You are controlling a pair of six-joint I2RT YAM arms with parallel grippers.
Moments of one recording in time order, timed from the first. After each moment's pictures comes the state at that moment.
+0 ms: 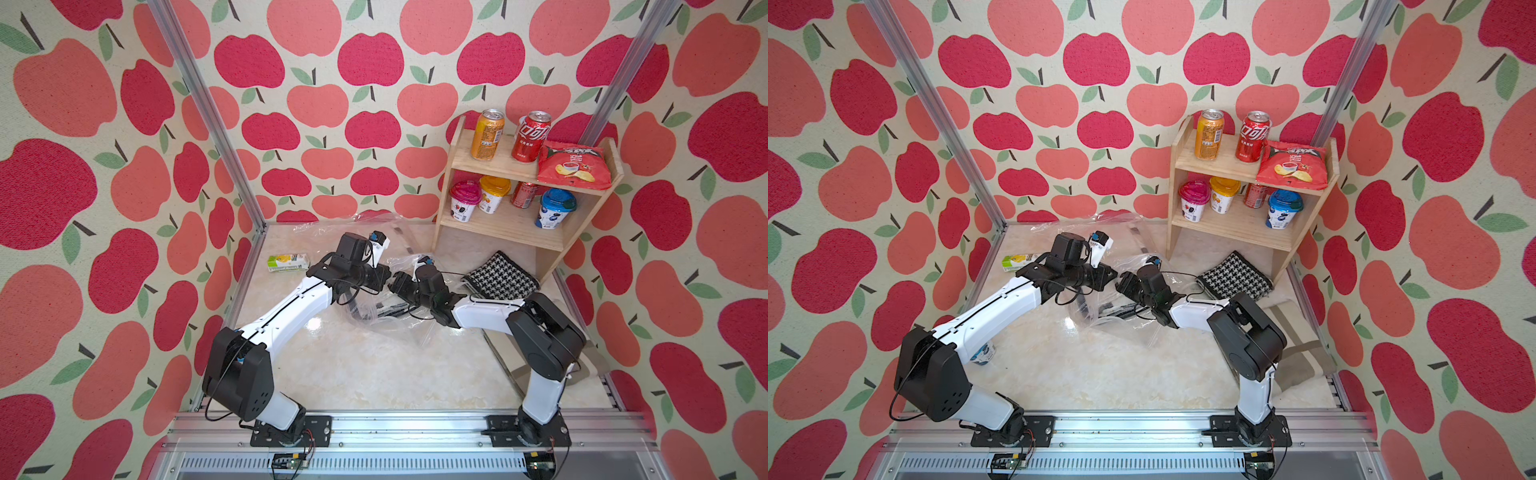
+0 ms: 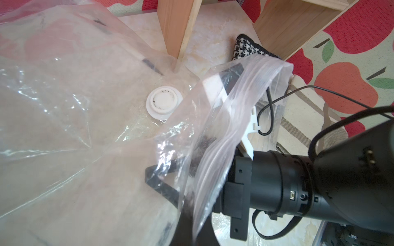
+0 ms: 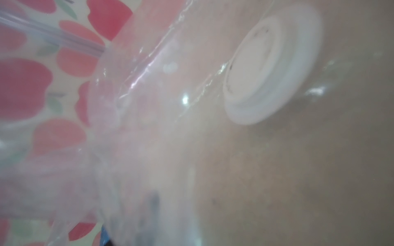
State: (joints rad) left arm -0.50 1.51 1.24 -0.44 0.33 -0.14; right arm 0.80 1.85 1.02 0.41 -0.09 1.06
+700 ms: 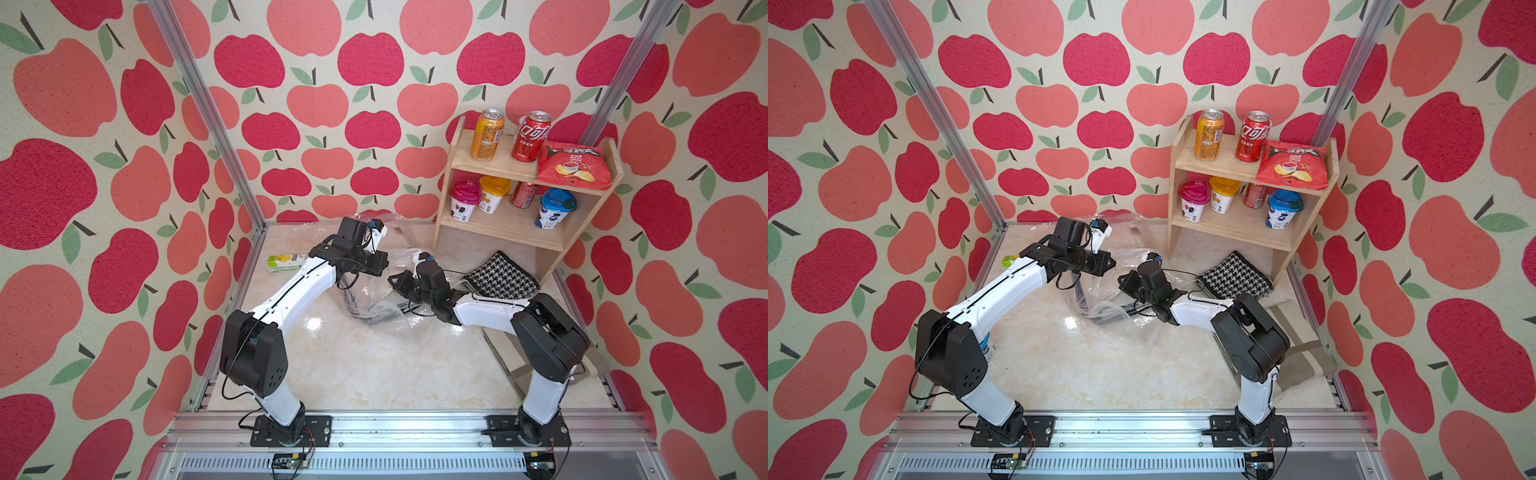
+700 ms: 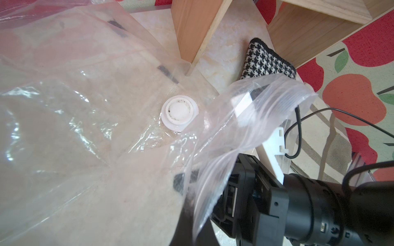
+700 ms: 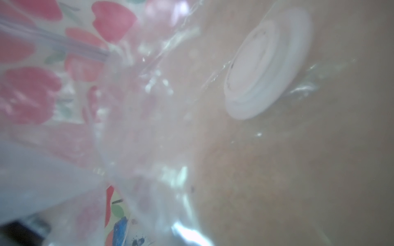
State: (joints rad) left arm -0.45 1.66 1.44 -0.58 0.36 -0.14; right arm 0.80 1.82 1.05 0.35 -0.11 1.10
